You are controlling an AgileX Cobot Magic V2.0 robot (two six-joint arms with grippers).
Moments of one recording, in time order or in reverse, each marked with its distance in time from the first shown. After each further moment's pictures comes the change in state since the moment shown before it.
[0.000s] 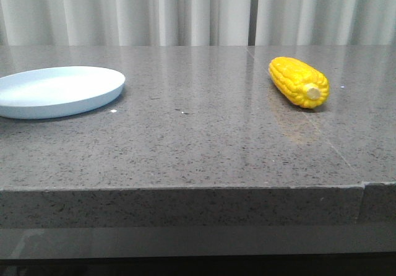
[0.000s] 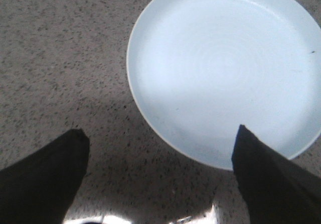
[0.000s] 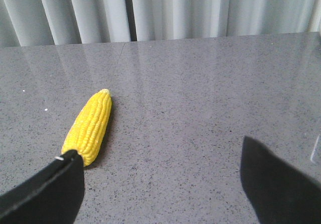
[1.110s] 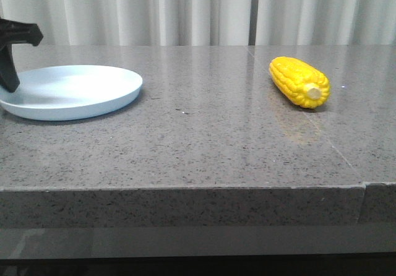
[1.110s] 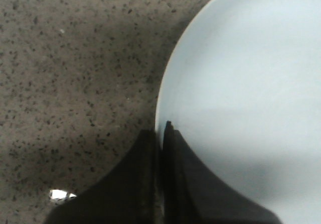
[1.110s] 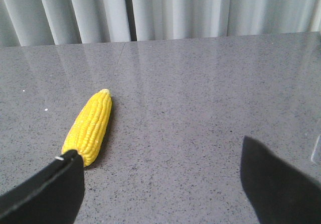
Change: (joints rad) left arm -0.012 0.363 -0.226 -0.052 0.024 -0.008; right arm 0.000 0.000 0.000 0.001 0.000 0.000
